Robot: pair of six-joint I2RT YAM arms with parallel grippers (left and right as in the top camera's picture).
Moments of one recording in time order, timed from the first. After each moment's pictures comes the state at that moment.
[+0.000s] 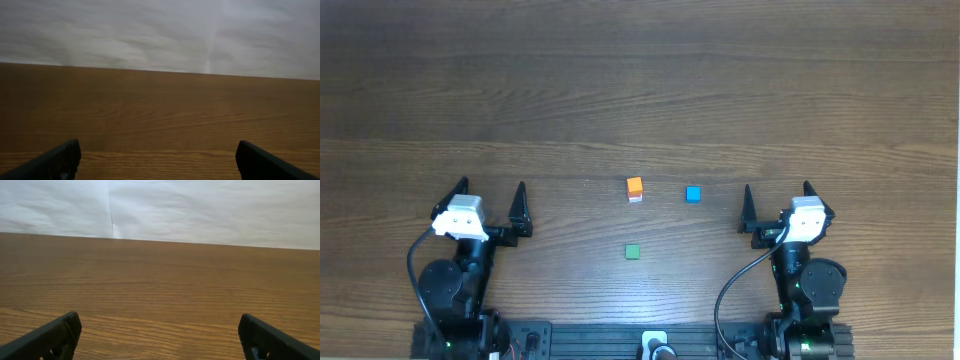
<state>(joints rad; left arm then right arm) 0.06 0.01 0.01 -0.06 0.15 -0.09 0.01 0.01 0.01 -0.07 -0.05 -0.03</state>
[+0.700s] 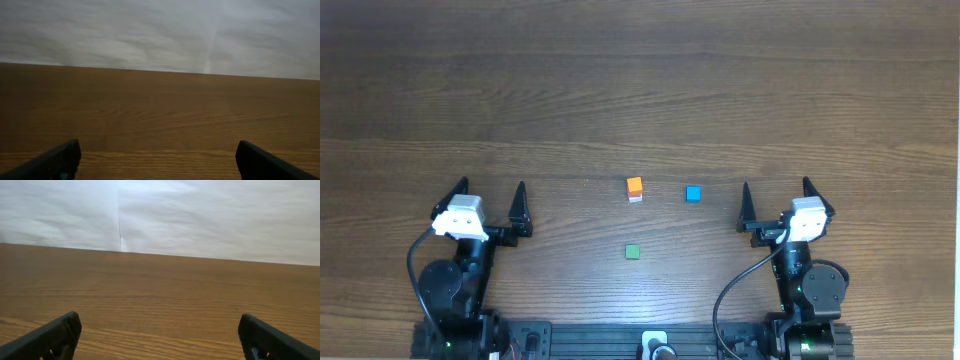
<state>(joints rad) 0.06 0.01 0.01 -0.06 0.15 -0.09 0.01 0.01 0.01 0.00 -0.09 -0.03</state>
